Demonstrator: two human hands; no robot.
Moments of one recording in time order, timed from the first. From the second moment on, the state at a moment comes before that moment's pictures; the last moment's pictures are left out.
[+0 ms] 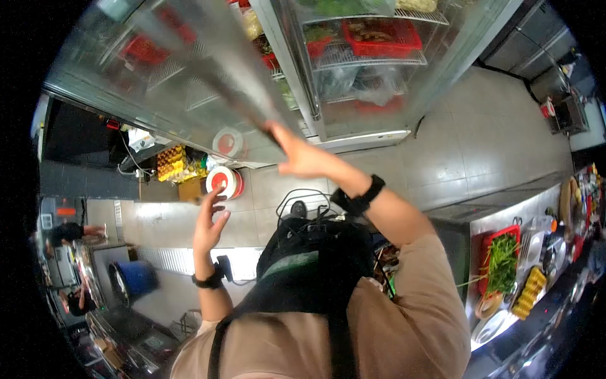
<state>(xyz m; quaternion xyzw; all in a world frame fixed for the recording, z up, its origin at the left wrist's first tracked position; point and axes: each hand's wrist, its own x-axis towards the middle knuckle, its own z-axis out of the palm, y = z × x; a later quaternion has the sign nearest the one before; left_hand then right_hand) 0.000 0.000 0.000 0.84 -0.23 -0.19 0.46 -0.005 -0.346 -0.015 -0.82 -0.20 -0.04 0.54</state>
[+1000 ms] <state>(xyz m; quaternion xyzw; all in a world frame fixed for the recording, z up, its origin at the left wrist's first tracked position) -0.074 0.223 -0.164 0.69 0.26 0.38 0.57 0.478 -0.334 -0.363 -0.84 0.22 -0.05 0.49</state>
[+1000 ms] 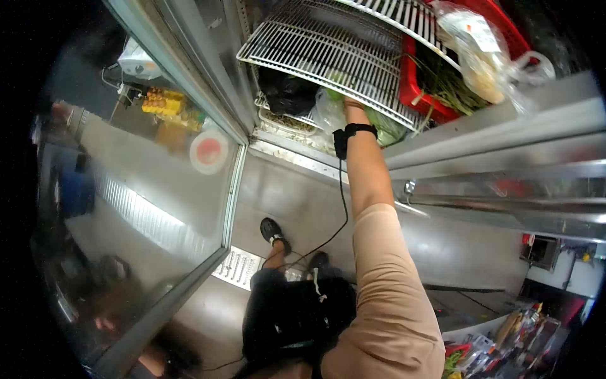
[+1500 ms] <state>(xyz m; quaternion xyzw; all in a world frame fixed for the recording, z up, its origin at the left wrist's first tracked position) -0.023 0.270 -0.200 0.70 0.30 0.36 0.54 0.523 -0.334 -0.433 -0.71 0.28 -0.14 0.63</state>
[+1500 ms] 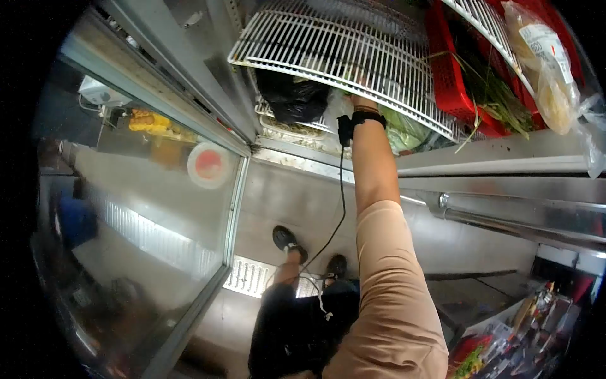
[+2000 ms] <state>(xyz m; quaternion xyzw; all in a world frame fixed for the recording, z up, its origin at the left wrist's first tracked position) -0.026 0.258 -0.184 0.71 0.27 0.37 0.54 0.432 -0.287 -0.368 -0.33 0.31 -0.22 0.86</state>
